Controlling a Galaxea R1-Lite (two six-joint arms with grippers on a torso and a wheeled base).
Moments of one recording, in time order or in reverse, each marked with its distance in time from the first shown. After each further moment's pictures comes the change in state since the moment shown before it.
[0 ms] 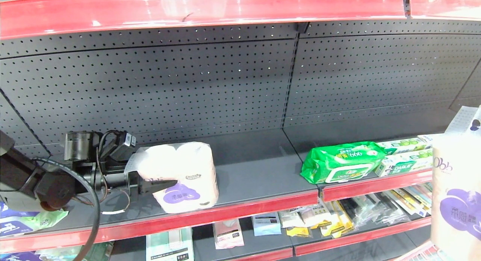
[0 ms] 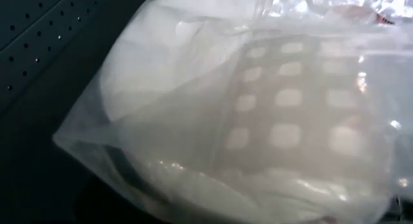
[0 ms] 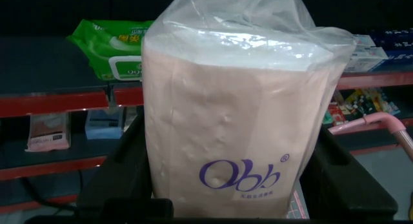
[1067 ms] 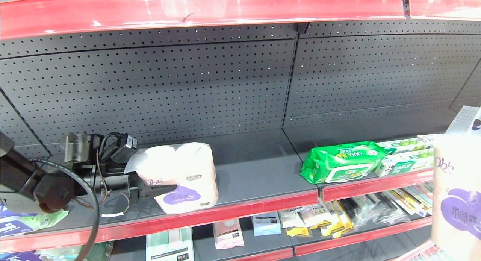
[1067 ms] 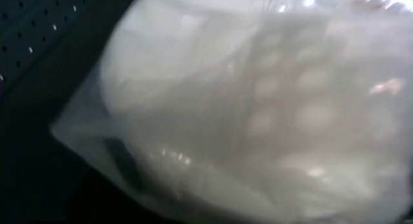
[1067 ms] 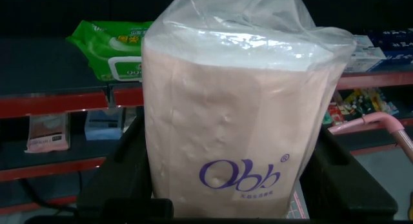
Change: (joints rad) left arm 0.000 -0.006 0.006 0.016 0.014 -0.016; right arm -0.001 -0.003 -0.001 0.001 -0.001 0.000
